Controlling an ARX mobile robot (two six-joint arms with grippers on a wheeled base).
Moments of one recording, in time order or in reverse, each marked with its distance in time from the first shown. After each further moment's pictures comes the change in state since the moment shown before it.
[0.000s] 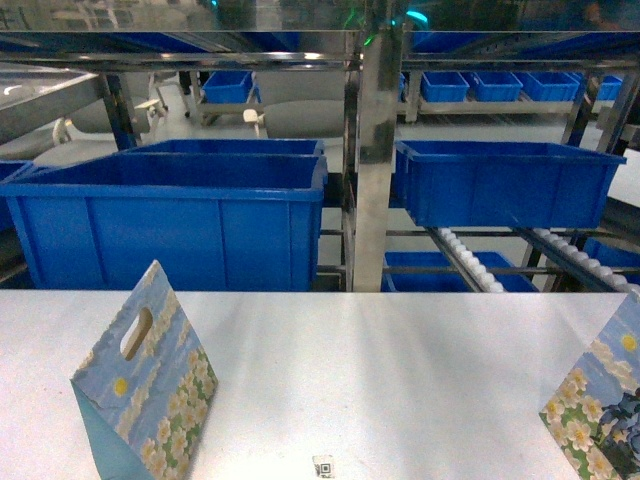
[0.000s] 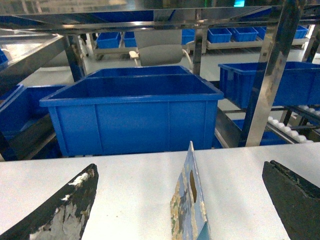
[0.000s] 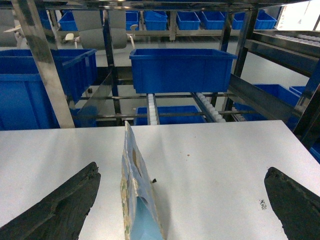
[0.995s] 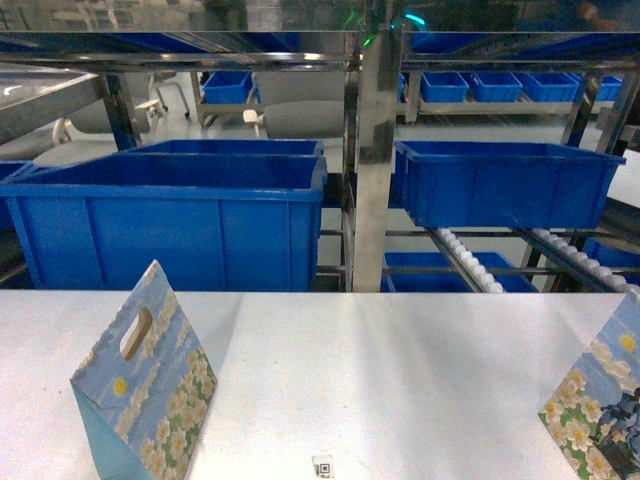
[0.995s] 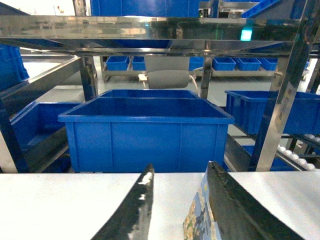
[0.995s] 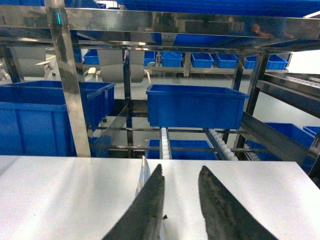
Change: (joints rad) left arm 0.209 -0.194 -0.074 0.003 0.180 0.007; right arm -0.008 -0.062 -0.045 0.145 -0.084 -0.026
